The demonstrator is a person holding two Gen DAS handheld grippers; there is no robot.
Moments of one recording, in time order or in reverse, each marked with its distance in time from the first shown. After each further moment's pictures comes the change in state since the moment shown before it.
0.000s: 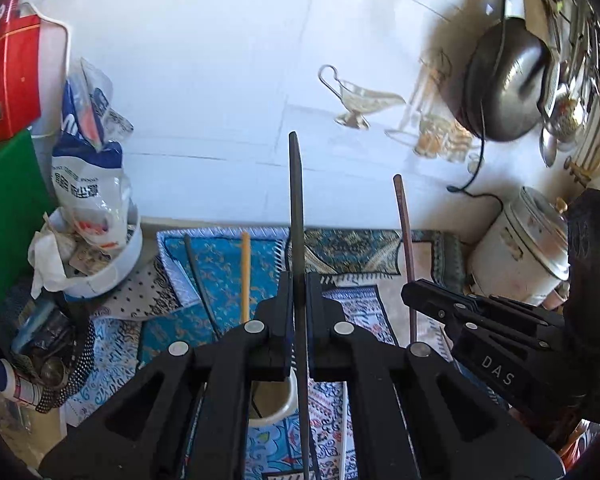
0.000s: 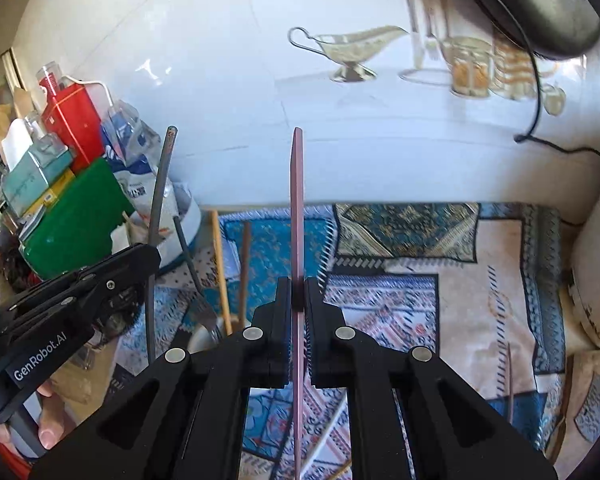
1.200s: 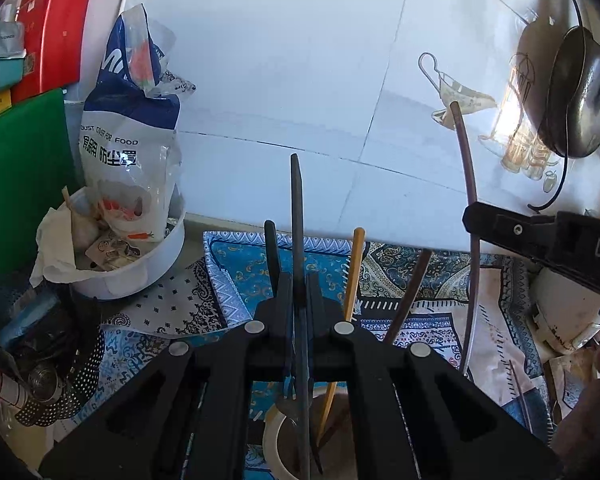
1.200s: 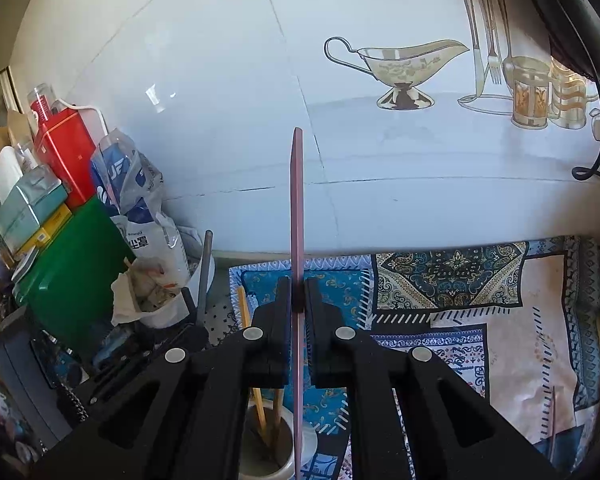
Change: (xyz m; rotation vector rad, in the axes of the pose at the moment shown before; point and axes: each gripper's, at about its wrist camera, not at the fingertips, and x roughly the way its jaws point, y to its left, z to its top) left arm 0.060 0.061 -0.026 -0.073 -0.097 0.138; right arm 0.047 0.024 0.030 0.037 -0.082 0.038
